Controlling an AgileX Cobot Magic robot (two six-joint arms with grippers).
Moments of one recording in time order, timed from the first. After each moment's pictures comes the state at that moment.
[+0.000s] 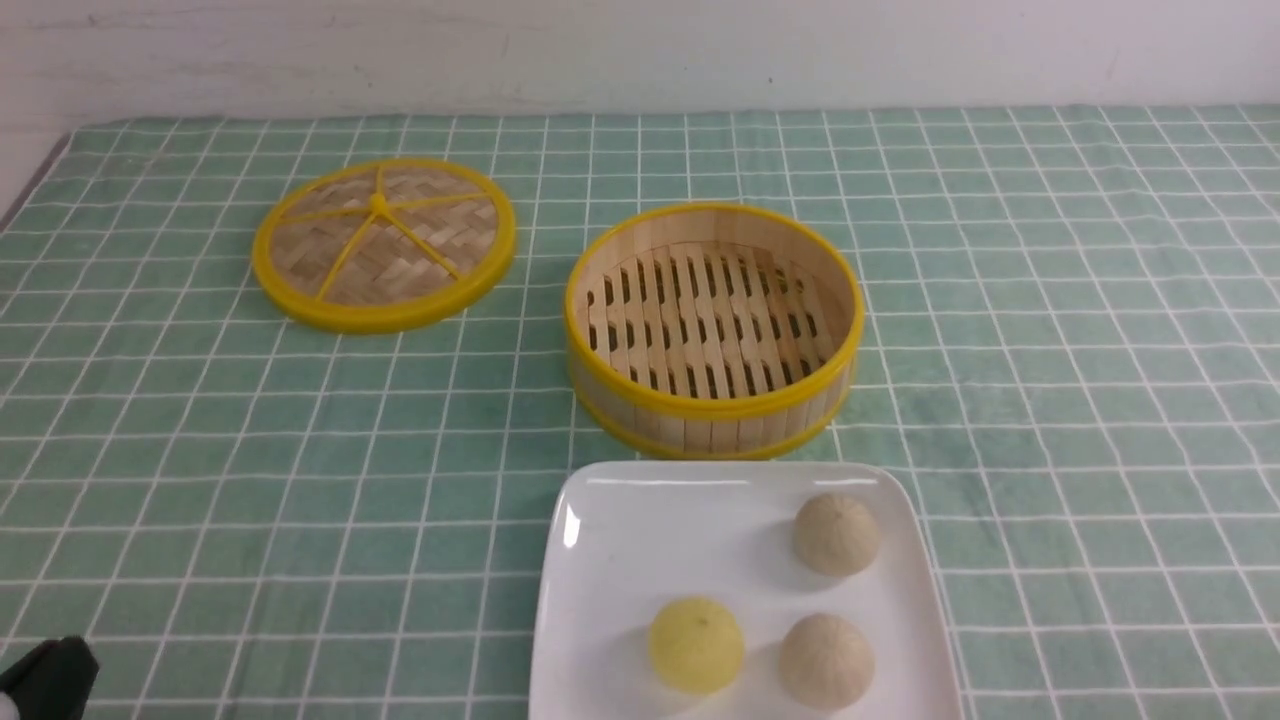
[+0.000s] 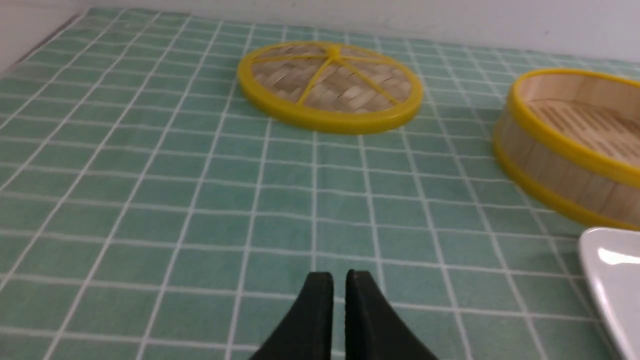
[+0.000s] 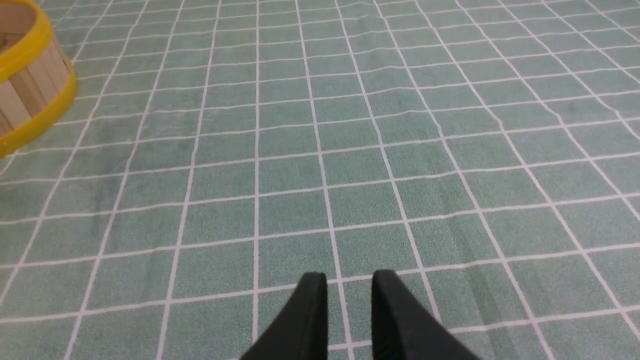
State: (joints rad) right arm -0.05 -0.01 0.01 -0.12 0.40 0.22; left arm -0.03 0.07 0.00 0.00 0.24 -0.13
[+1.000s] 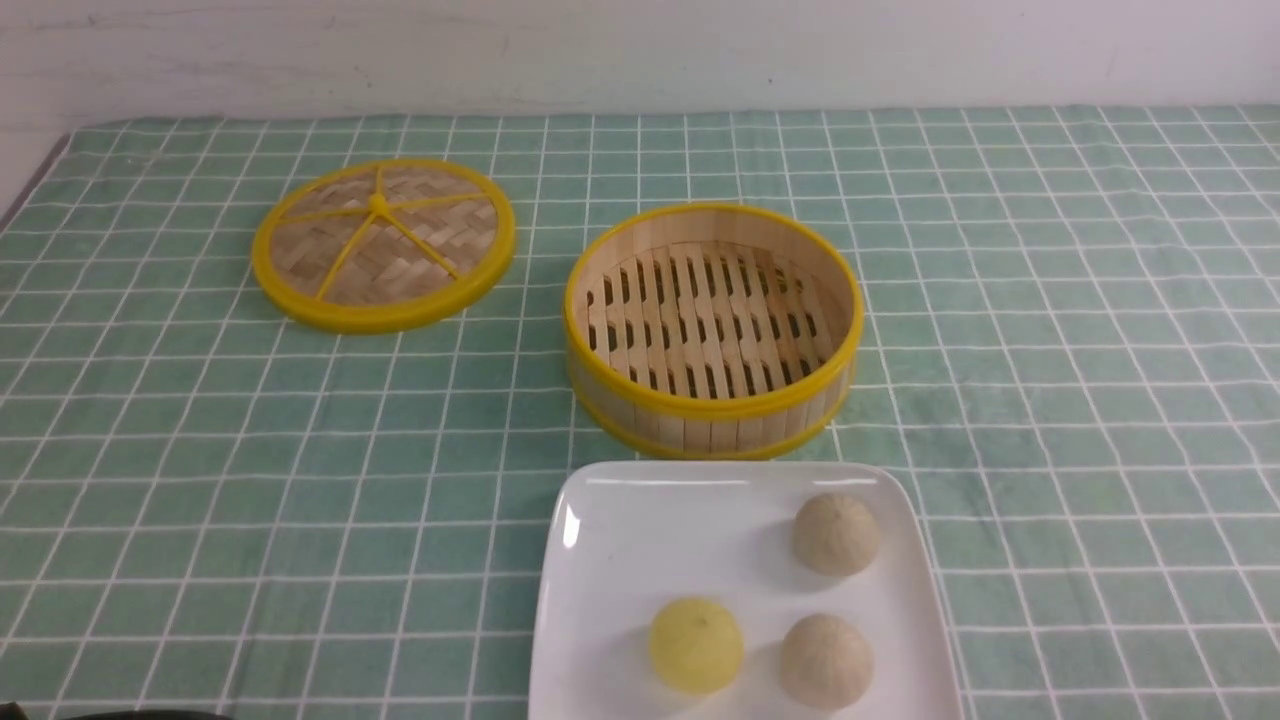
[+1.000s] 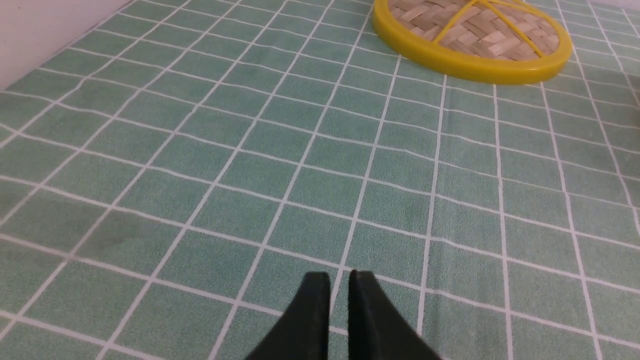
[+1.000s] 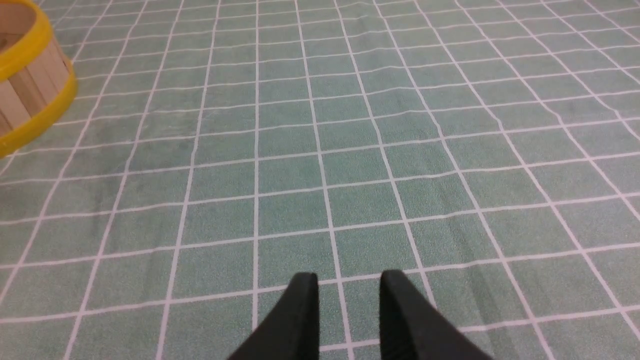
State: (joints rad) right arm -0.05 -0.01 0.01 -0.12 0.40 0.22; left arm 0.09 -0.01 0.02 0.13 0.37 -0.27
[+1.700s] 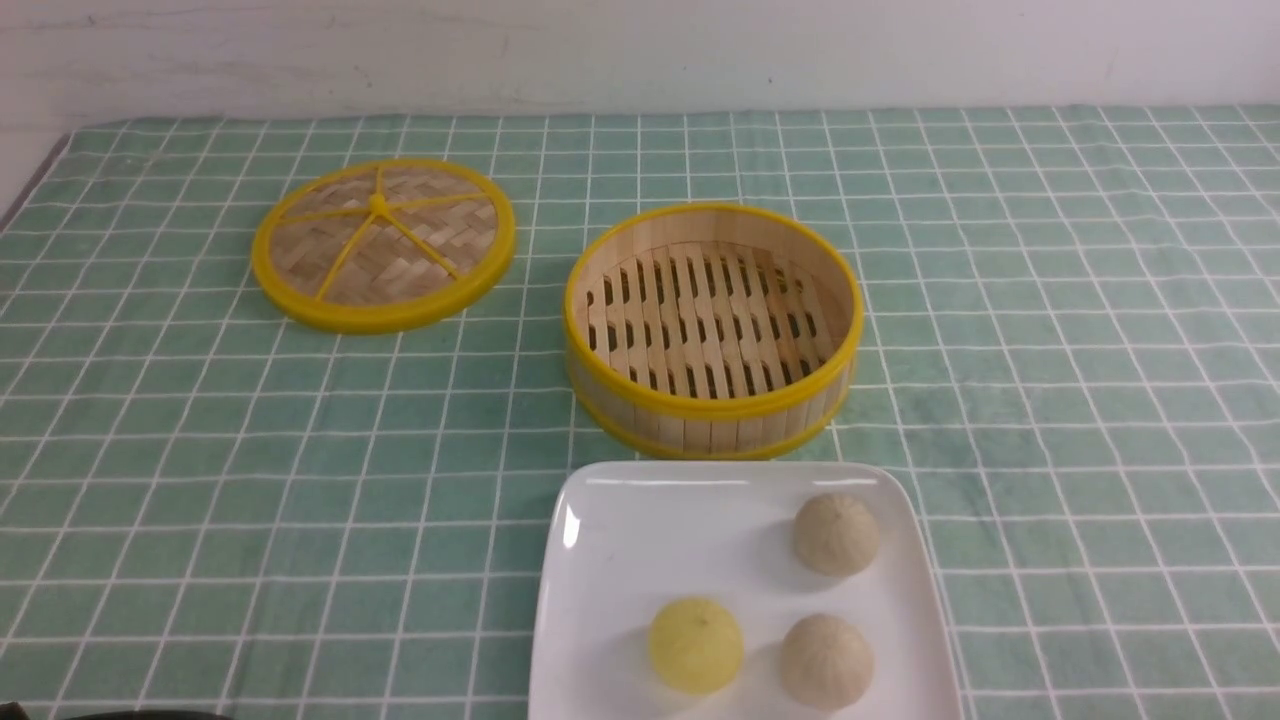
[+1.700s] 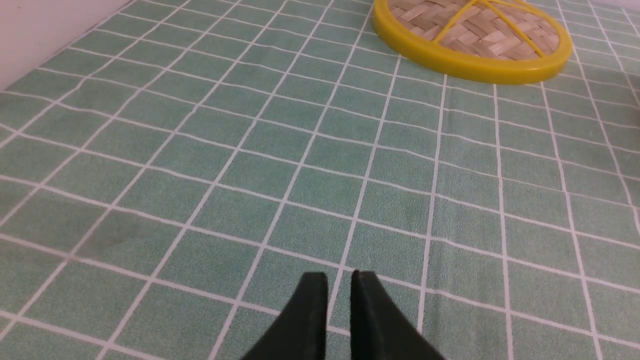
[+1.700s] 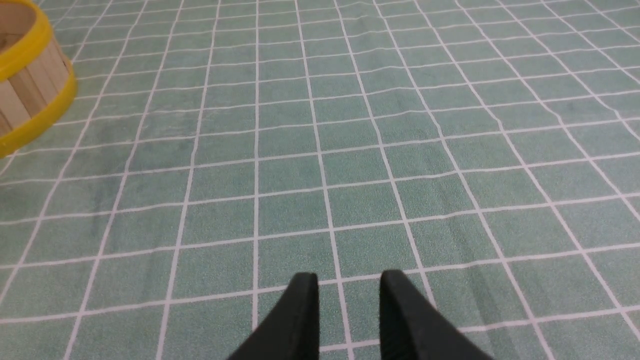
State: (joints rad) right arm -0.05 -0.01 0.01 -0.12 0.40 0.22; left arm 0.09 -0.01 0.02 0.13 0.37 -0.27
